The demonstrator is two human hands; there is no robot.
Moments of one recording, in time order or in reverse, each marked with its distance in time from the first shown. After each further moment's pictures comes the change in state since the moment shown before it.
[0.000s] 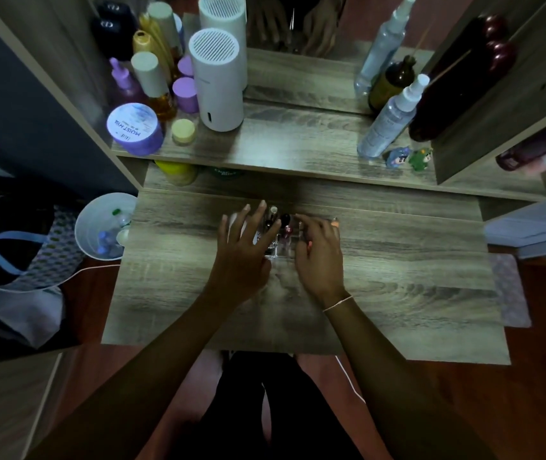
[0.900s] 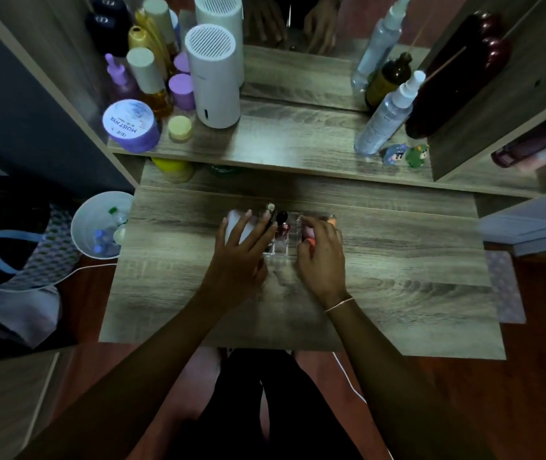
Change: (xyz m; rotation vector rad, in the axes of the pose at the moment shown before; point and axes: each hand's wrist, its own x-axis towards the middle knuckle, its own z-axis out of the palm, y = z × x) left_hand -0.009 -0.004 0.002 0.012 -0.067 0.068; right_hand -0.006 0.013 -0.001 0.001 -0.016 0.045
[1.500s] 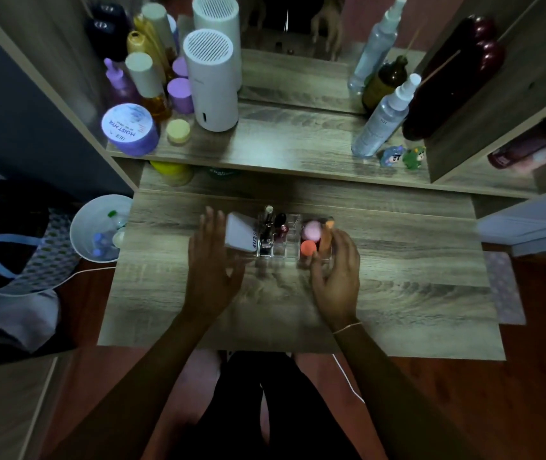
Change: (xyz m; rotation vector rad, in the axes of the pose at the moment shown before) left_hand -0.025 -0.020 0.015 -0.396 0.234 -0.345; right_hand -0.032 0.029 -0.003 0.053 0.237 0.021
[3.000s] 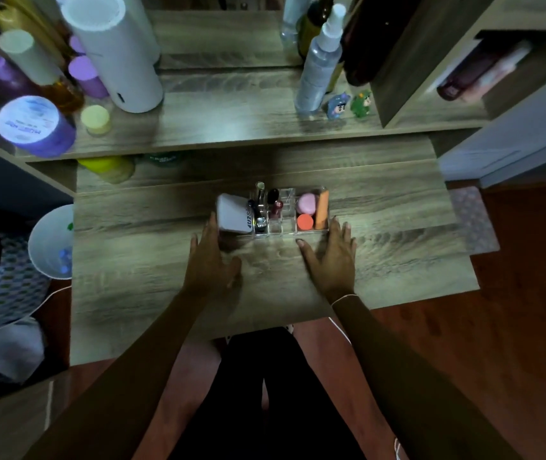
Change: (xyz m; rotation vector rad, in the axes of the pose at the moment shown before) left_hand 0.009 0.010 0.054 -0.177 -0.323 -0.067; right_hand -0.018 0.071 -0.014 -0.282 -0.147 0.338
